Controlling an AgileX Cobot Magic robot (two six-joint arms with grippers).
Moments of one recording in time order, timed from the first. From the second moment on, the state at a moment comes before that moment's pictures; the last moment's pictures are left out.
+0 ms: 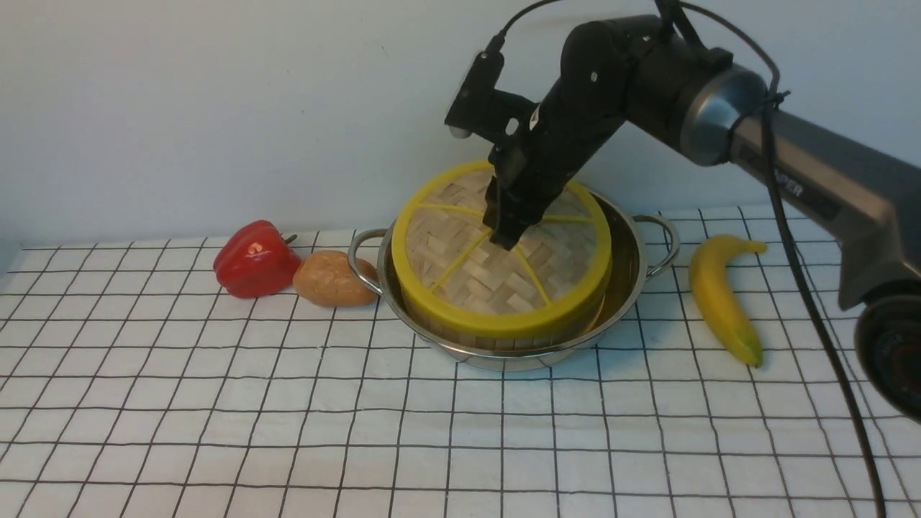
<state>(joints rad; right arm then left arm) 0.50 2.34 -2.25 0.18 1.08 -0.69 0.21 0.00 0.01 -0.49 0.39 0.67</state>
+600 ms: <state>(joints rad) 0.46 2.35 -2.25 0.23 1.07 -0.69 0.21 0.00 0.01 -0.49 0.39 0.67</state>
